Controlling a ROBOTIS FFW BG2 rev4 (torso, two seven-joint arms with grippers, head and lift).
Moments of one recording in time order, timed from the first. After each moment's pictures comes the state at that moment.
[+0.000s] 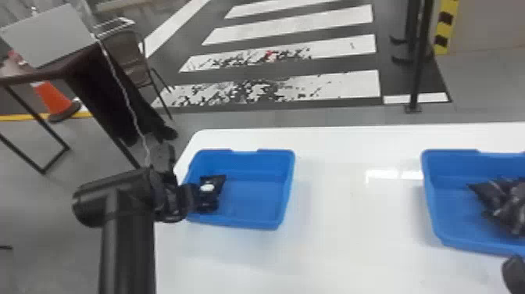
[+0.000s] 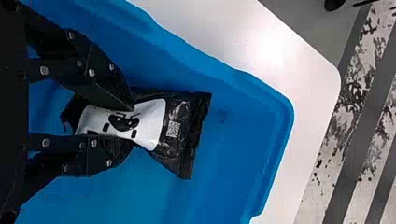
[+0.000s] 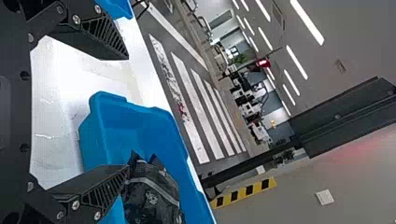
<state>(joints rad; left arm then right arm) -0.23 0.19 0.42 -1.60 0.05 1.33 -0.16 0.82 -0.09 -0.04 -2.22 -0.52 0.09 0.23</state>
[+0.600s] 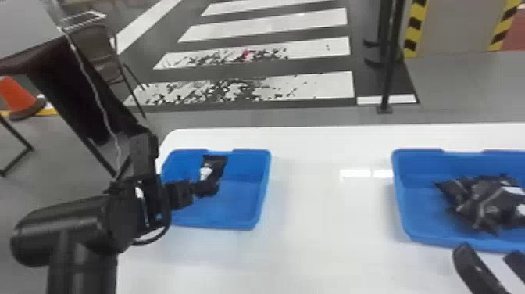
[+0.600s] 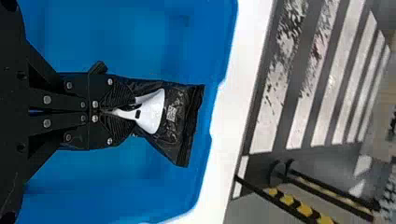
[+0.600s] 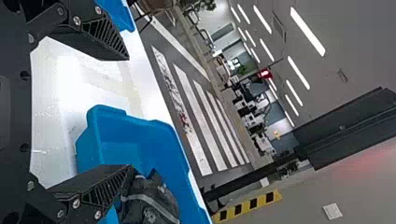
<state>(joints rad) 0.01 0.17 0.35 -2.05 0.21 1.26 -0.28 0.78 -0.10 -0.04 -2.22 -0.53 0.13 0.28</state>
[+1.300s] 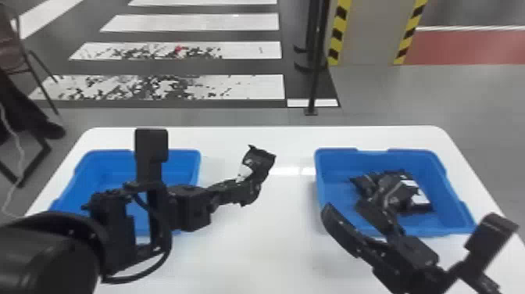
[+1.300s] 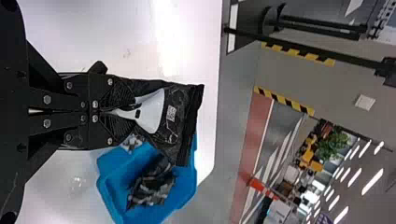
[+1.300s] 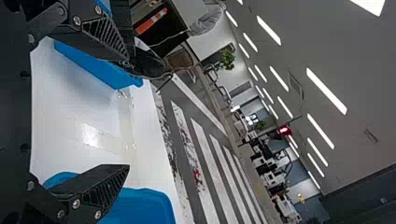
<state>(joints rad) 0.12 0.16 0.02 -2.27 0.46 1.18 -0.34 0.54 -0.13 -0.01 -2.19 -0.53 0.38 0.42</state>
